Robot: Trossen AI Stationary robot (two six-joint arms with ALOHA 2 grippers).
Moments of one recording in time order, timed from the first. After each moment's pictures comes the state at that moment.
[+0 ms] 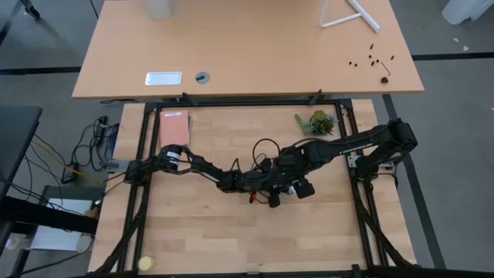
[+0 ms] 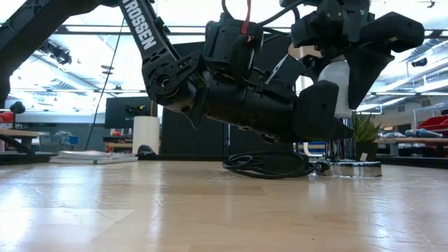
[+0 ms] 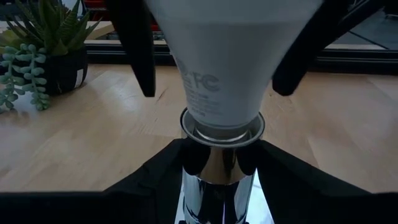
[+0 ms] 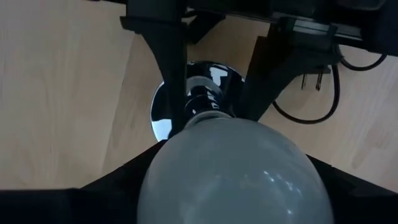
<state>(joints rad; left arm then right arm) -0.12 2.33 1.28 0.87 -0.28 -0.06 0.13 1.58 1.18 -1.01 0.03 -0.18</state>
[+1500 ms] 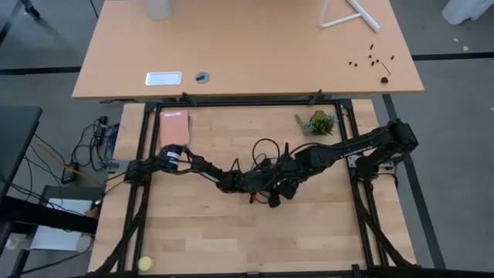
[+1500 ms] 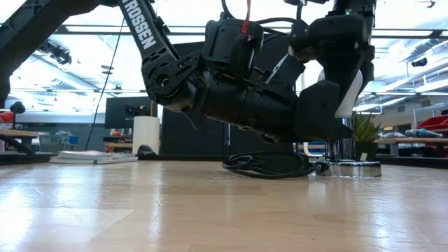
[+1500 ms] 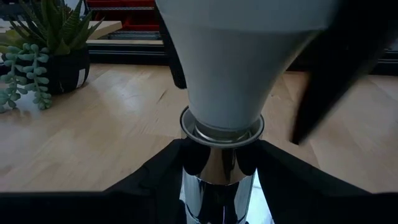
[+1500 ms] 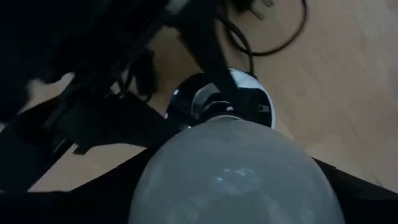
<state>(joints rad) -0.12 2.33 1.28 0.87 -0.29 -0.06 0.16 1.58 1.15 -0.97 0.09 0.80</state>
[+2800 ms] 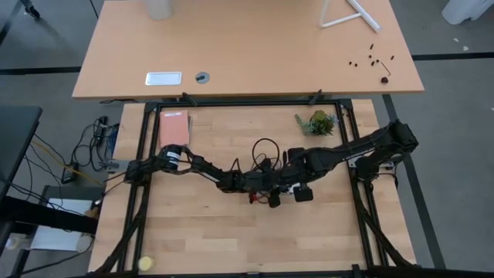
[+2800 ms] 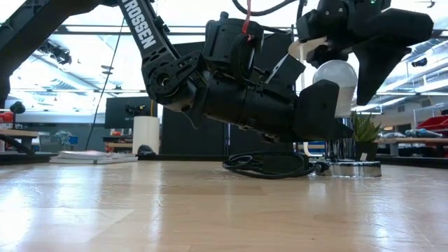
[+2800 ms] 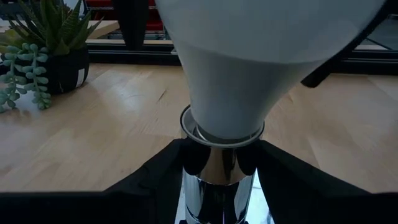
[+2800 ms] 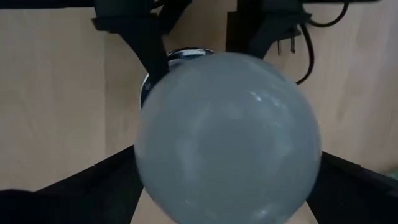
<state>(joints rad) -0.12 2.33 1.28 0.86 -0.29 -0.06 0.23 1.59 1.22 -1.11 0.19 0.12</state>
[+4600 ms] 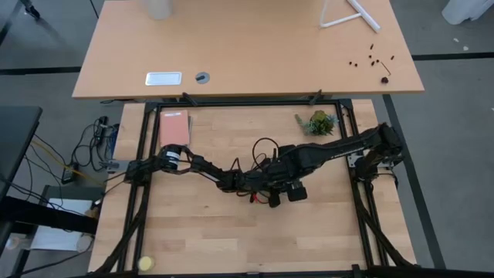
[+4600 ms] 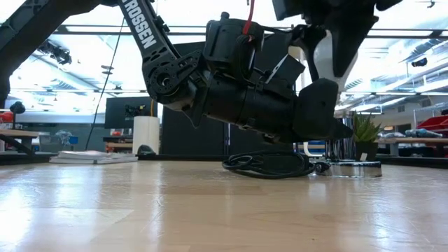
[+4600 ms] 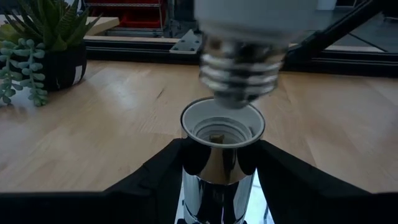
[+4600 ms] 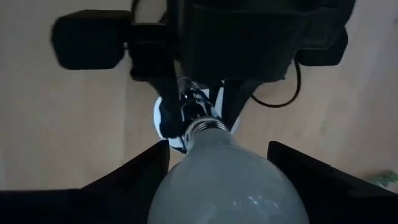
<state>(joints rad) -0.12 2.33 1.28 0.85 -0.27 -0.08 0.20 1.73 1.54 -1.32 0.13 0.05</state>
